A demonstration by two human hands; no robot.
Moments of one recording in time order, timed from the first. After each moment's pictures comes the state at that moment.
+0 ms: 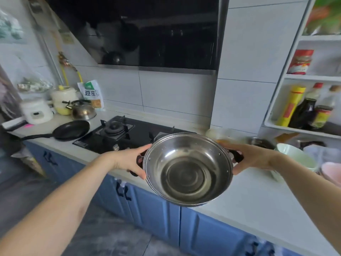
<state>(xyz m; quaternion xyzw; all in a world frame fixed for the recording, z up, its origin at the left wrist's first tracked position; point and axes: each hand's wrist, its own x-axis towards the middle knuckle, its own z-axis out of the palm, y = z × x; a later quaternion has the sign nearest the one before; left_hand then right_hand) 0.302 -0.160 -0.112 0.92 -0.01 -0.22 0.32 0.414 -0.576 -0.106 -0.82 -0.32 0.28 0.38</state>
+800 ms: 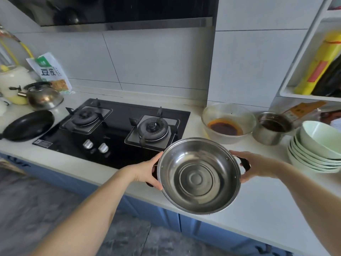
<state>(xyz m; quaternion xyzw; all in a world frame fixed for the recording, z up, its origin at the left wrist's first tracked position) 0.456 -0.198 -0.272 0.89 0.01 -0.34 0.31 0.527 -0.600 -0.266 -0.89 -0.19 0.28 0.31</state>
